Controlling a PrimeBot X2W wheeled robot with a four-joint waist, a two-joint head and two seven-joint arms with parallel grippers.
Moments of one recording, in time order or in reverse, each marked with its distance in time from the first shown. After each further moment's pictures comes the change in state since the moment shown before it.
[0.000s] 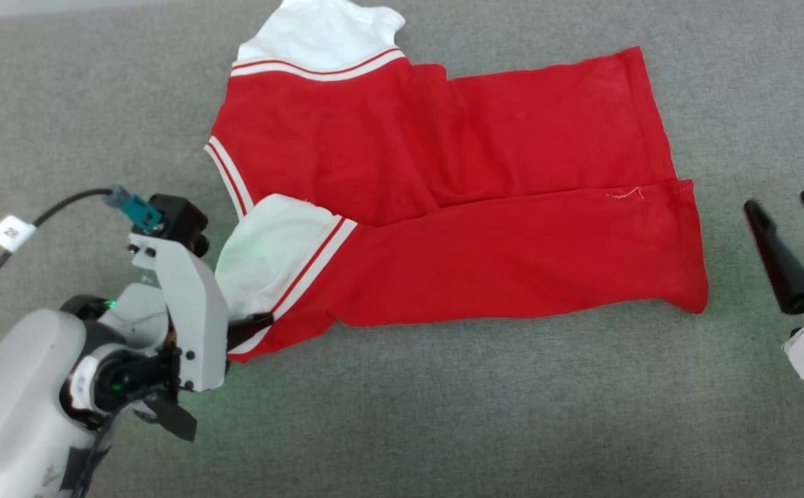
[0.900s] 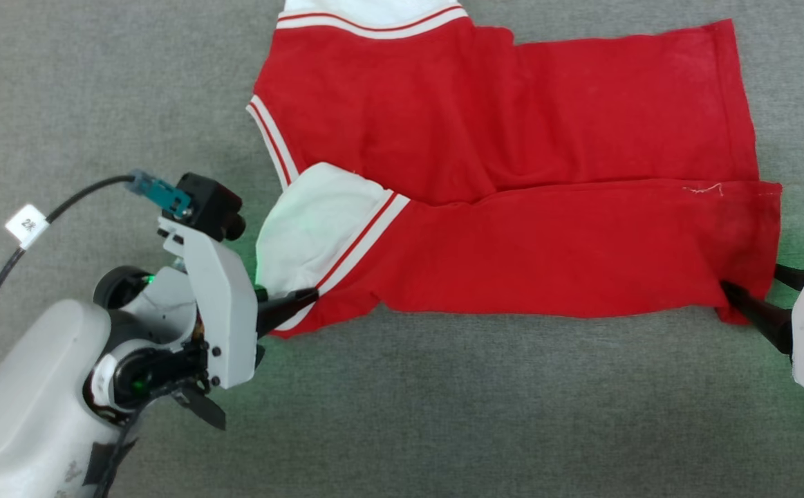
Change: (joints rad) left arm -0.020 -0.056 -0.005 -0.046 -0.002 -0.056 -0.071; right arm -0.075 -0.150 0.130 -0.021 0.084 0.000 0.629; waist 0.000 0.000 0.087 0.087
